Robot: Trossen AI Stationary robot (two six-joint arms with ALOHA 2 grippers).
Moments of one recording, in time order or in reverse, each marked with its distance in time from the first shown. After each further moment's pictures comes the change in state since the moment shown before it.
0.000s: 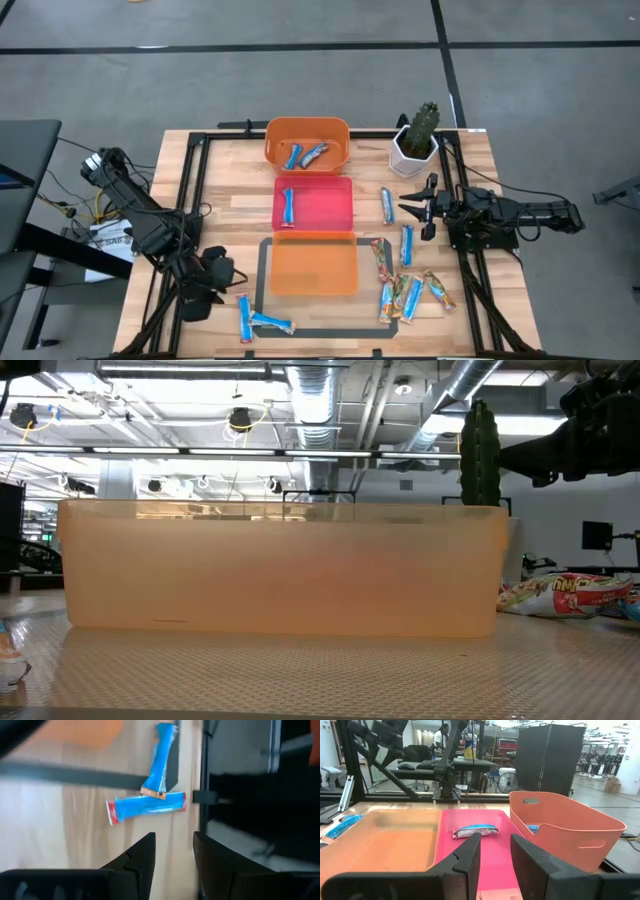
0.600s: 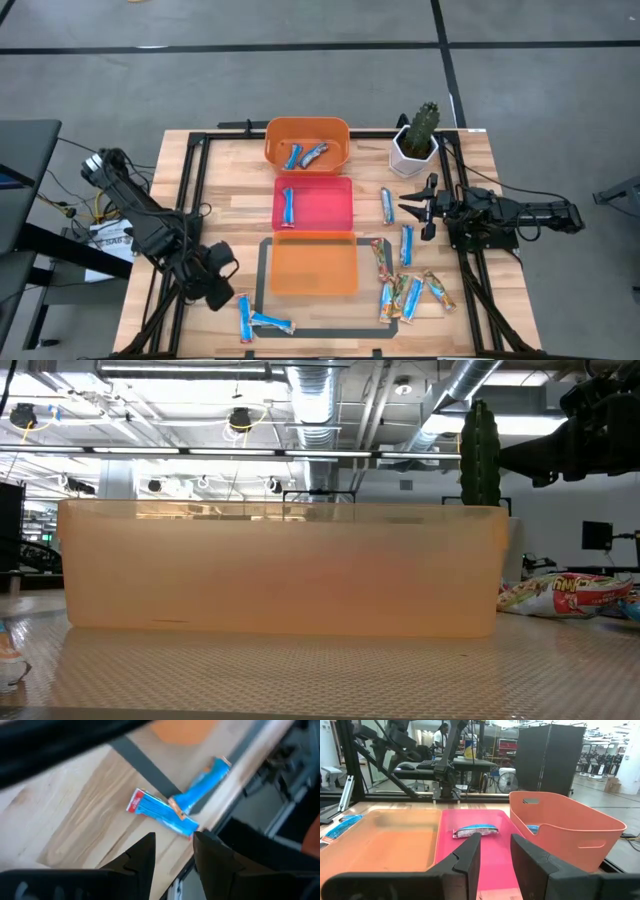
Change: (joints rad) left arm 0.000 0.021 0.000 -0.081 -0.120 -0.616; right arm 0.000 0.000 0.000 0.000 0.000 0.000
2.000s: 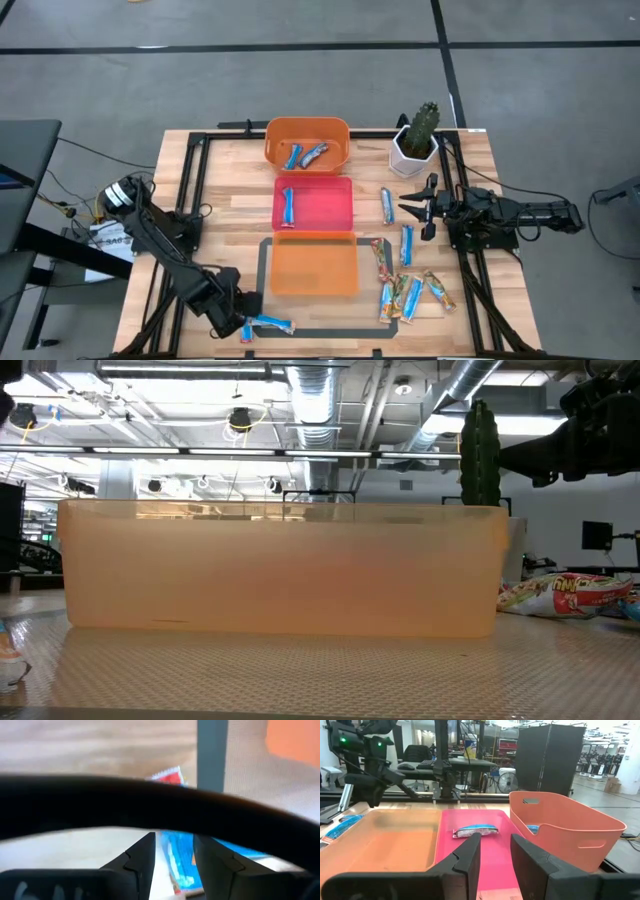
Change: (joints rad) left arm -0.058 0.431 0.000 0.187 0.003 -0.769; right arm 0.000 0.000 0.000 0.000 0.000 0.000
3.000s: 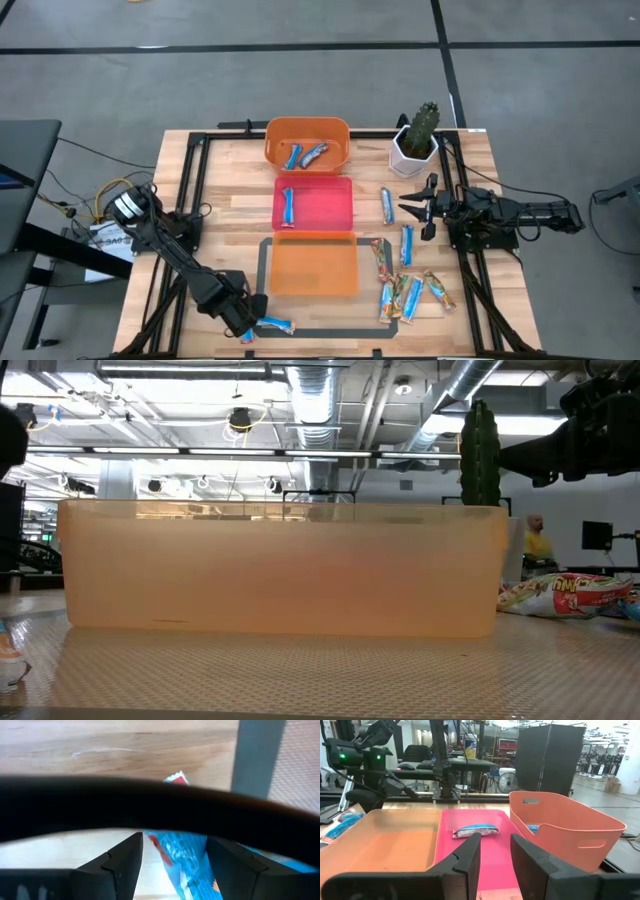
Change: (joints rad) left arm 0.052 0.130 0.000 0.057 0.135 0.012; right arm 0.000 0.000 0.000 0.000 0.000 0.000
